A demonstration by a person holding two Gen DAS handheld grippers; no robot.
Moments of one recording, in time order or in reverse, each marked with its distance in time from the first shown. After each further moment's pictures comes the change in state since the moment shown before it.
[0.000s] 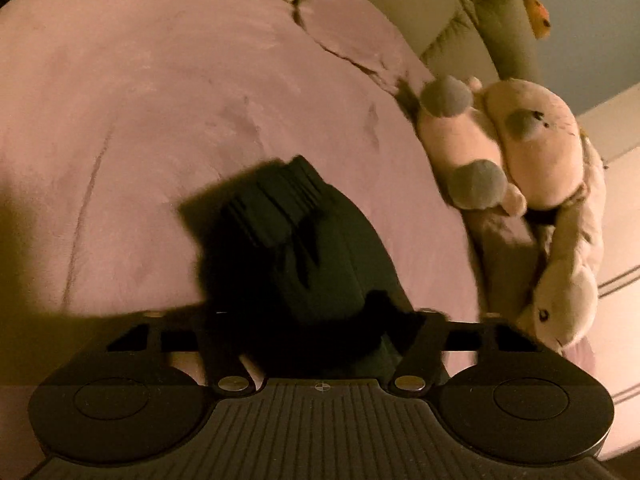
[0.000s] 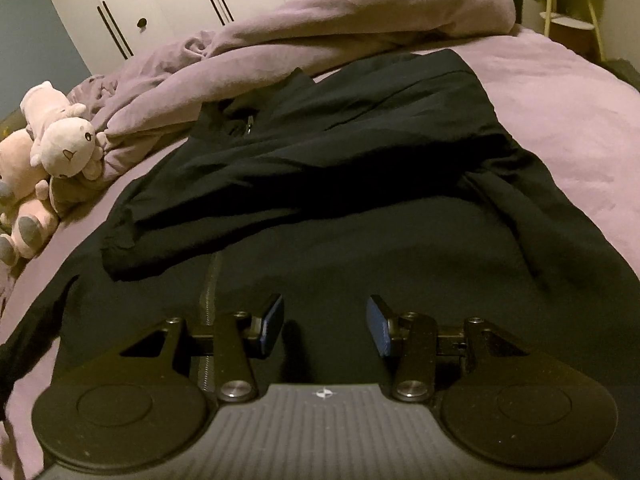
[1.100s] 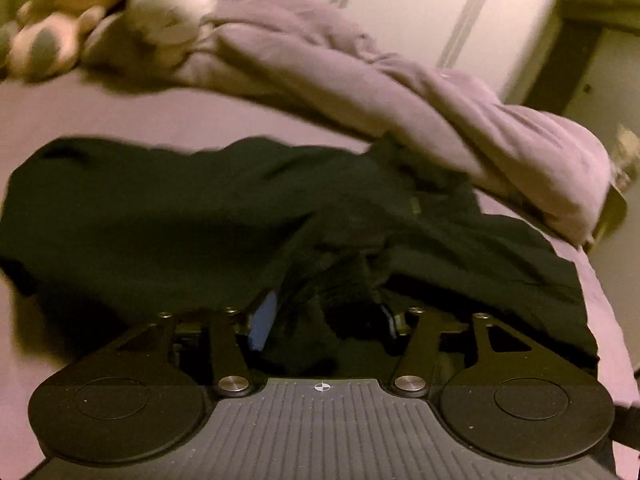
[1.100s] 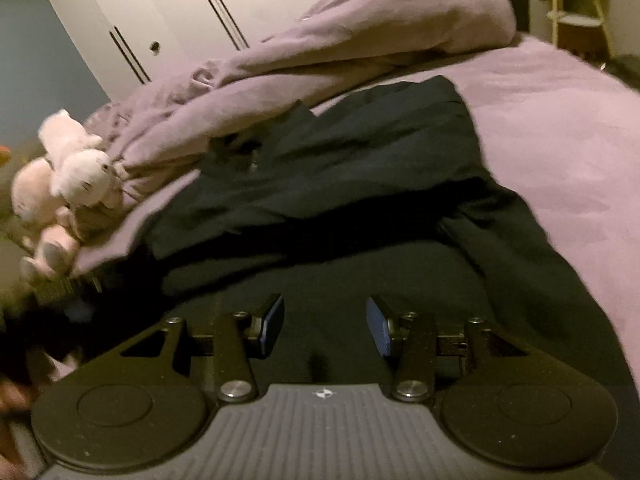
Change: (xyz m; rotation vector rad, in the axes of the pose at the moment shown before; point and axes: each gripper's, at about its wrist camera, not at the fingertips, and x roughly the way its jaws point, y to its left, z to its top) left arm -0.089 -0.211 -0.370 1.018 0.377 -0.333; right arm -0.015 -0.035 0.030 0.048 -0.035 0.114
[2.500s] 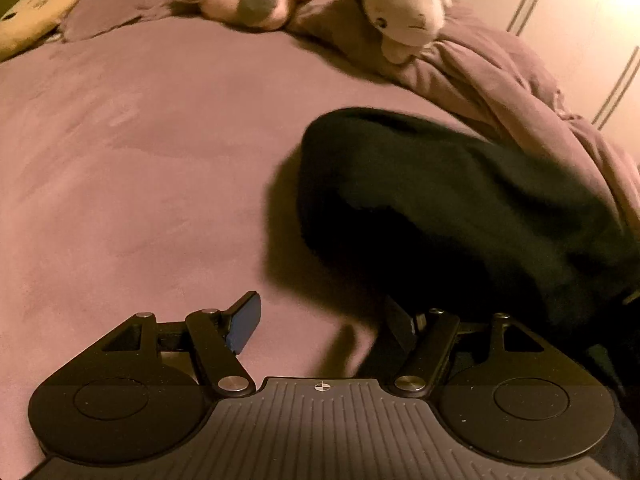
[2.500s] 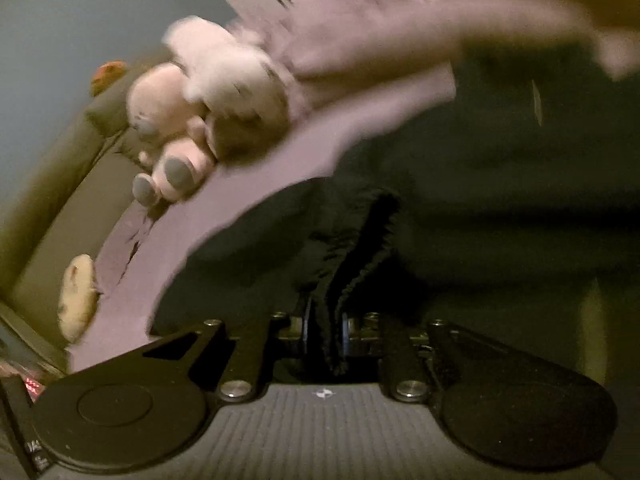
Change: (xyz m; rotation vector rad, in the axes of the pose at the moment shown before) left arm -0.065 0.125 -0.025 -0.273 -0.024 0.335; right arm 0.105 0.207 -0.016 -0.234 0.140 0.351
